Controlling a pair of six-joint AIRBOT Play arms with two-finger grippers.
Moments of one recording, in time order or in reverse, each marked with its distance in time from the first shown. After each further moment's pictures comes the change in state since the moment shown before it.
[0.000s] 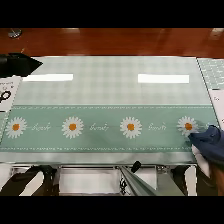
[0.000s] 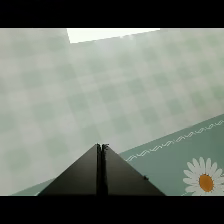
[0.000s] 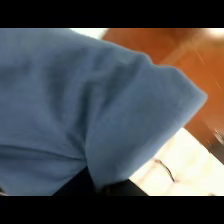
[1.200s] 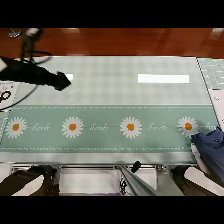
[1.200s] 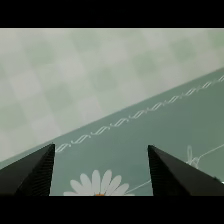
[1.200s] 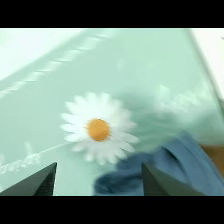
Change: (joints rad) left arm -0.302 -0.224 0.005 0.368 -0.030 -0.170; right arm 0.136 -0.637 0.492 0.802 -0.236 -0.111
